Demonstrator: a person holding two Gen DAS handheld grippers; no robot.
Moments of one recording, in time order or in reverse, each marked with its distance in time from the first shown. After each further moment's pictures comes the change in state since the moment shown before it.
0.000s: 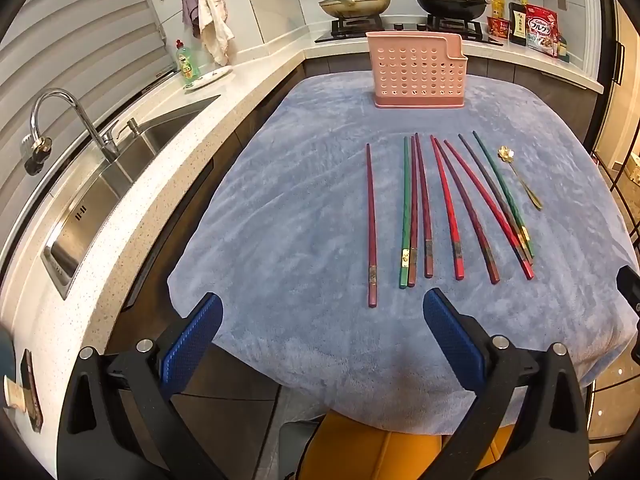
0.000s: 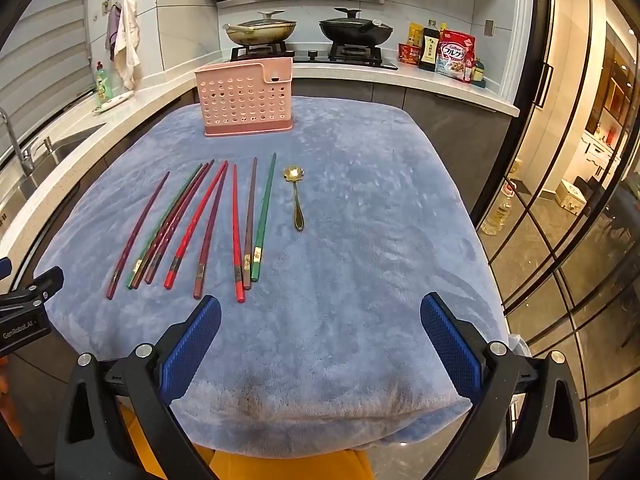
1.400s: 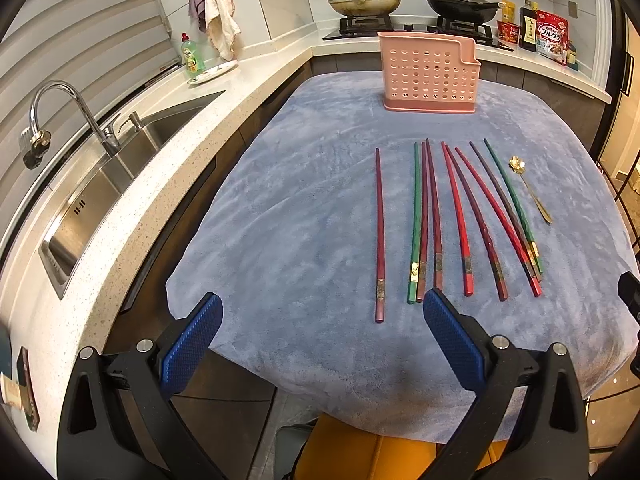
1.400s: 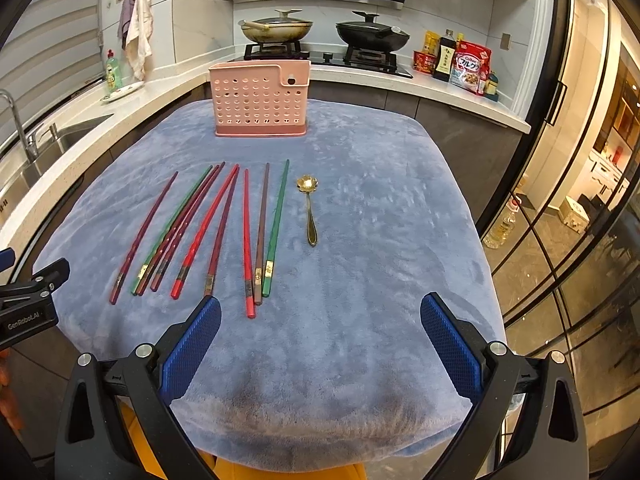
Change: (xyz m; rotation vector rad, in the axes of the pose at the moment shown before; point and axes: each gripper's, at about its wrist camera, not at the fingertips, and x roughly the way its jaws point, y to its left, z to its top) left arm 0.011 0.004 0.007 -0.036 0.011 0.006; right arm 0.002 0.015 0.018 -0.068 -0.002 0.000
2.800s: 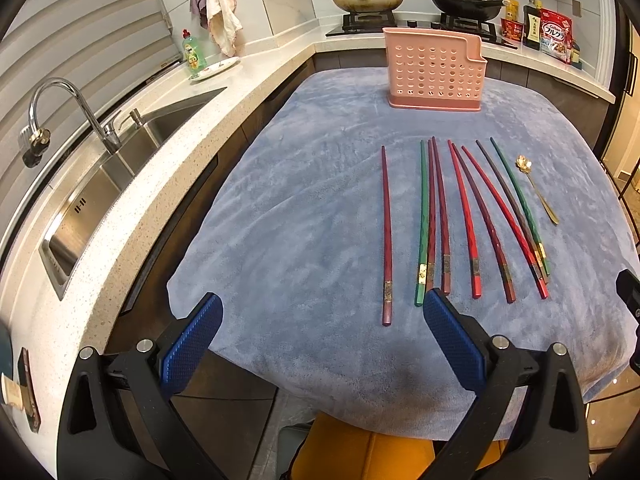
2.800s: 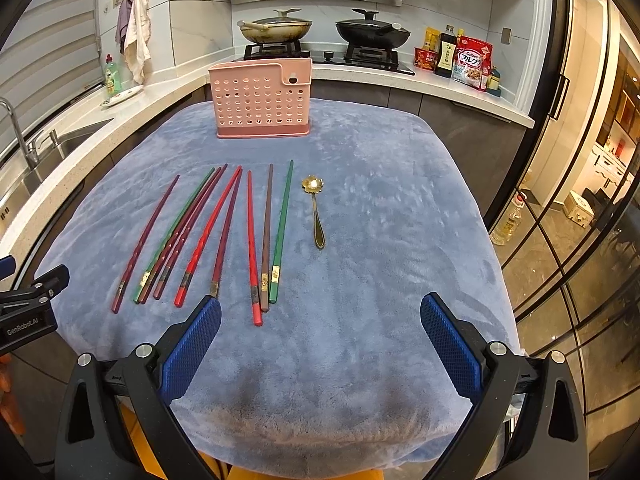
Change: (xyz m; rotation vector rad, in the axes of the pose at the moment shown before) left arm 0.007 0.002 0.003 -0.006 0.021 0.006; right arm 0.011 0.004 0.002 0.027 0.005 0.017
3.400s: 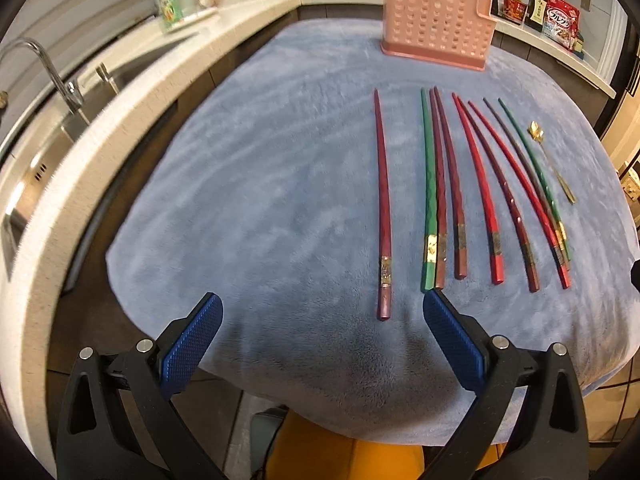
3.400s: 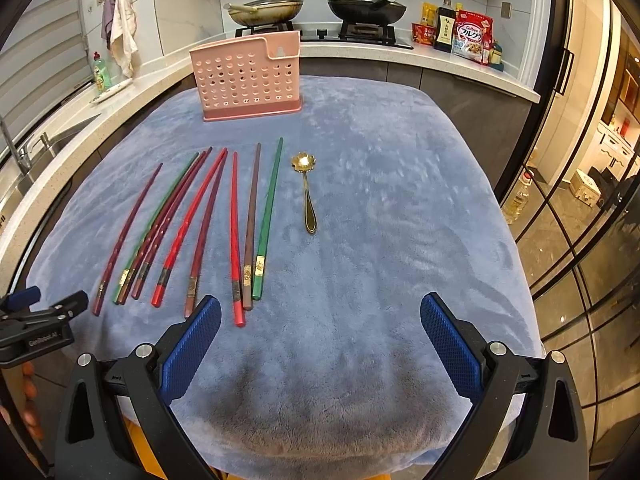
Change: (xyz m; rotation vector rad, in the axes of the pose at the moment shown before) left arm 0.069 -0.002 -0.013 -0.029 0.145 -0.106; right arm 0.038 -0.013 -0.002 0.041 0.068 0.025
